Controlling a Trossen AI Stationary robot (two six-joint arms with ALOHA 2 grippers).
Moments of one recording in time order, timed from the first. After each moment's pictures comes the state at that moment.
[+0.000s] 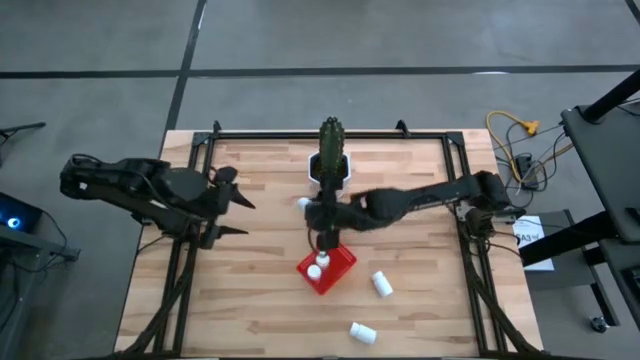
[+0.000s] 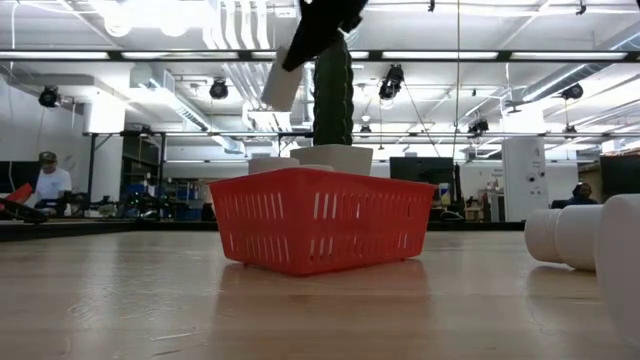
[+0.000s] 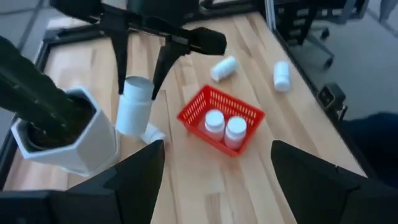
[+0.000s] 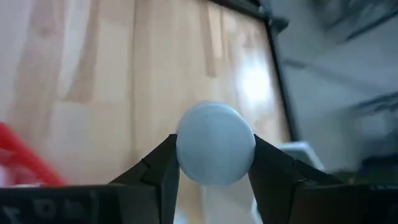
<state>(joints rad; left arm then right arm) -0.23 0.88 1.20 -0.89 -0.06 0.01 0.15 1.88 1.73 -0.71 0.49 -0.08</state>
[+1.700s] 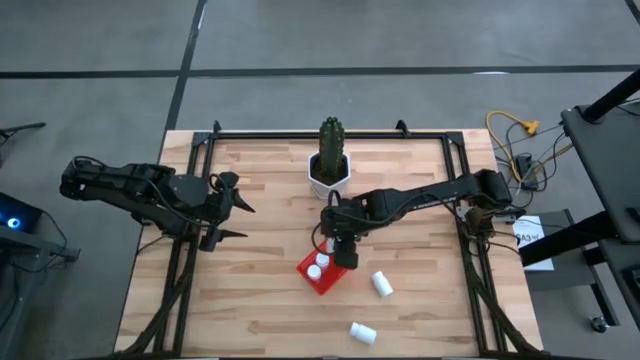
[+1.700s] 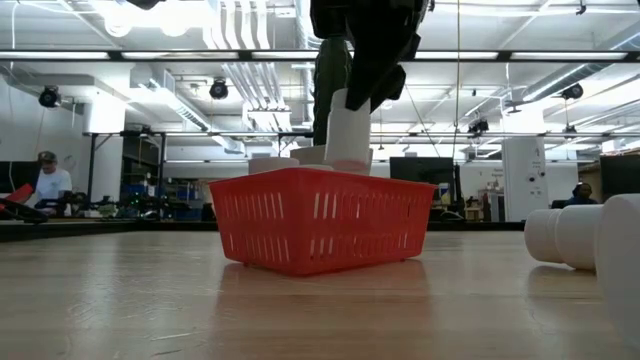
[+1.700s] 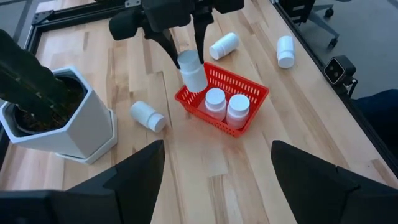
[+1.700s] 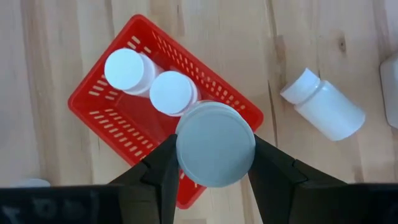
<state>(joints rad) -0.23 0.84 1.09 -0.87 -0.06 0.04 0.14 1.86 1.58 -0.87 -0.04 0.31</state>
